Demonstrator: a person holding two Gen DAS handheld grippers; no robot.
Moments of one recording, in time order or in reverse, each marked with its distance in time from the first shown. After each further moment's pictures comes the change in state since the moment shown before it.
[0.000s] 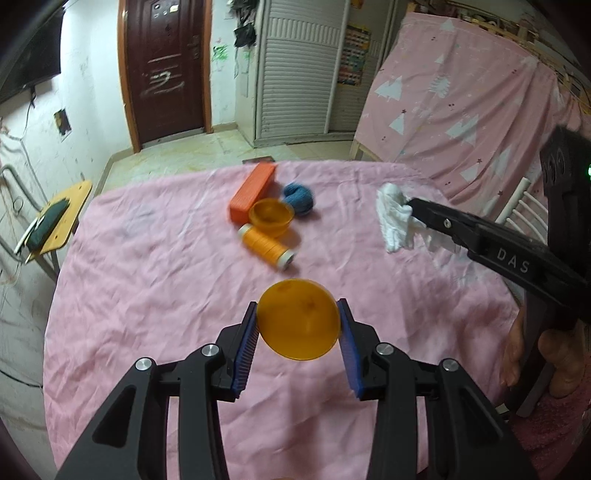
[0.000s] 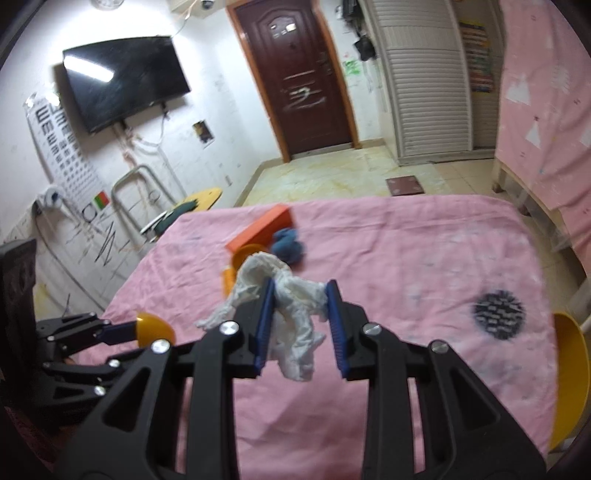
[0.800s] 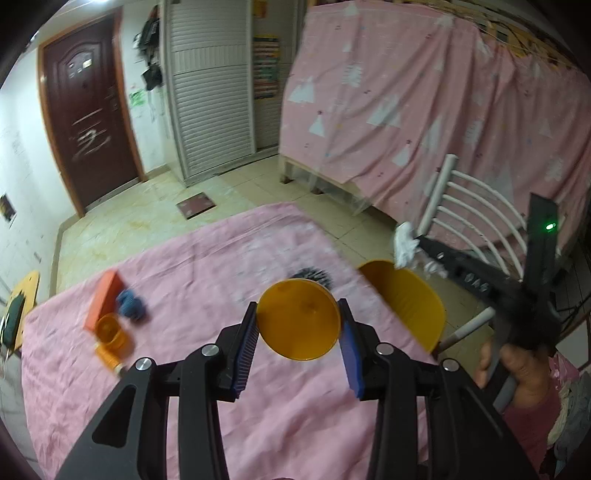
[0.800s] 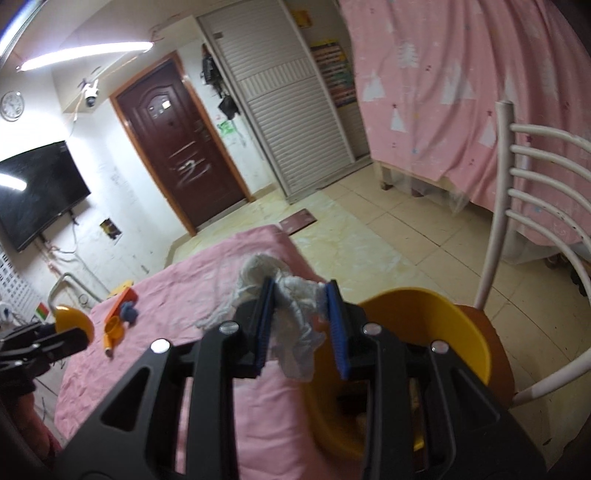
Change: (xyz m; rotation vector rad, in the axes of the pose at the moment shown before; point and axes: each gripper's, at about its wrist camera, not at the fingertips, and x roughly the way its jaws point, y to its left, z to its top) left arm 0.005 -0.187 0.056 0.261 -0.048 -0.134; right arm -0.106 -0.192 -0.038 0.339 -0.202 -0.279
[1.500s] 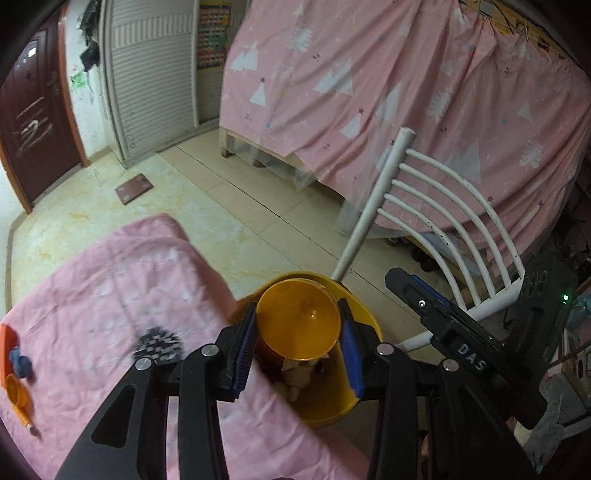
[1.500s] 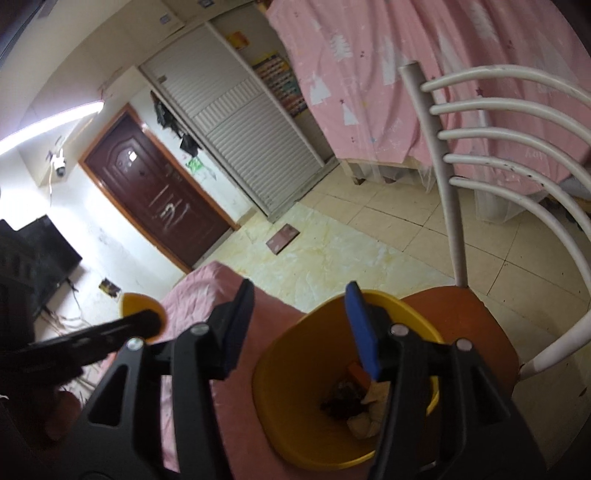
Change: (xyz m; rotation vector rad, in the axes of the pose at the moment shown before) left arm 0.110 -0.108 0.067 0.033 0.146 -0.185; right arm -0.021 -0.099 -0.001 0.259 -0.065 0.007
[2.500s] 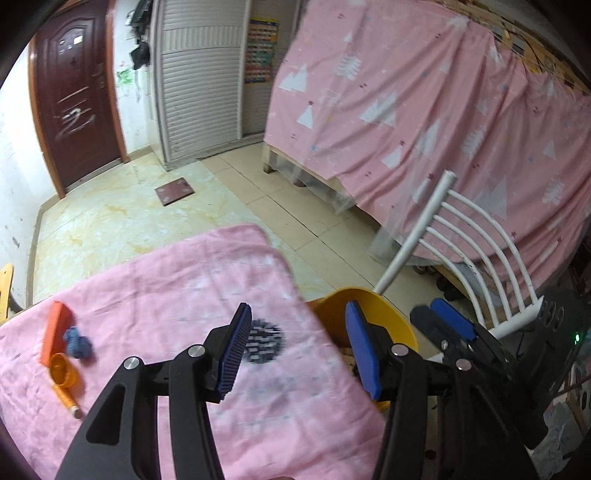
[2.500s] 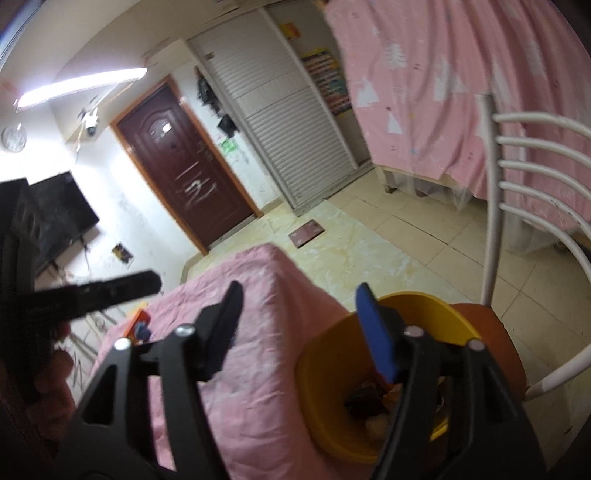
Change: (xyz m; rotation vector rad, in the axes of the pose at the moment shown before) left arm -0.074 0.082 -0.014 -0.121 -0.102 0.108; right arm 0.001 0.096 -0.019 -0.234 0.036 0.066
